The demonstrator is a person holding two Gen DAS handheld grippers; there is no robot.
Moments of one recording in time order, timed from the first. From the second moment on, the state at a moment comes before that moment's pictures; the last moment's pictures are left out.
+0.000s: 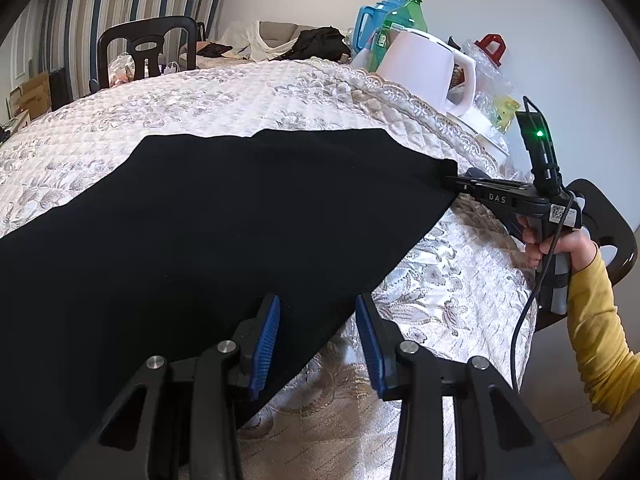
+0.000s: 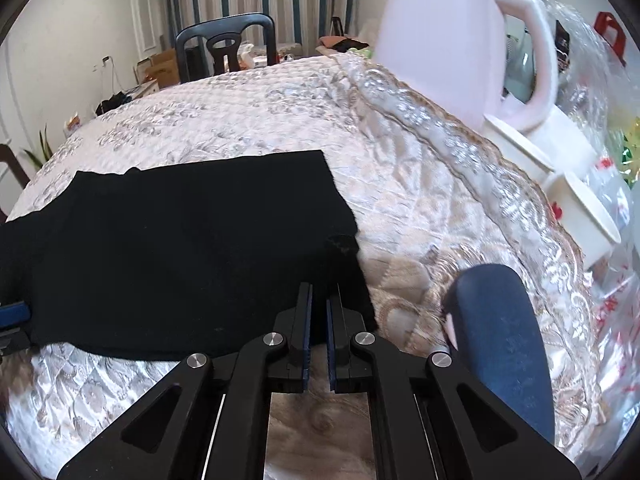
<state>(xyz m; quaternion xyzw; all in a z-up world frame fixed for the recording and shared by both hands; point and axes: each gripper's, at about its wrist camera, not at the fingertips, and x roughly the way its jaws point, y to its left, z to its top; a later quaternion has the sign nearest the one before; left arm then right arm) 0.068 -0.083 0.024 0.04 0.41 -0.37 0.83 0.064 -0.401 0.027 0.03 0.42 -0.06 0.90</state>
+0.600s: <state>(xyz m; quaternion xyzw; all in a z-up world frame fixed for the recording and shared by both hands) 0.065 -0.090 0.026 0.05 0.41 -0.36 0.84 0.056 -0.416 0.028 0.09 0.41 -0.06 0.90</state>
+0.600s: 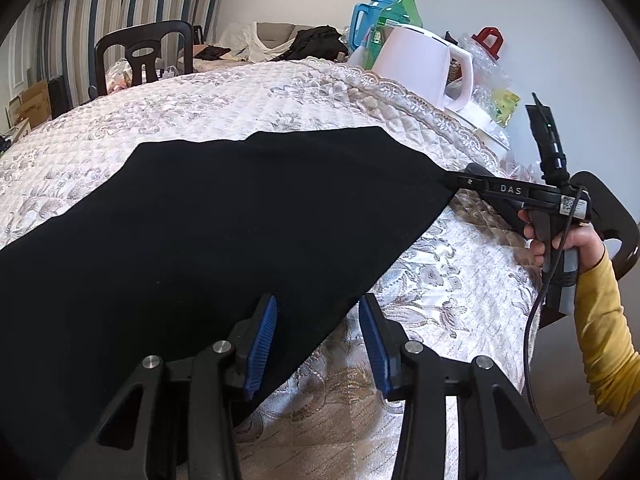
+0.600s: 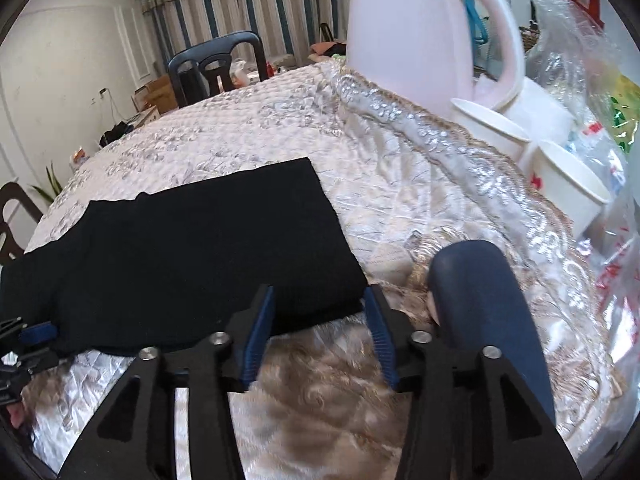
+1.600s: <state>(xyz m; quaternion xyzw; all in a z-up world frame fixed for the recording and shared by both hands) 0.059 -0.104 0.026 0.11 0.39 -0.31 0.86 0.073 -0.393 0.027 0.05 0.42 -0.03 0.91</state>
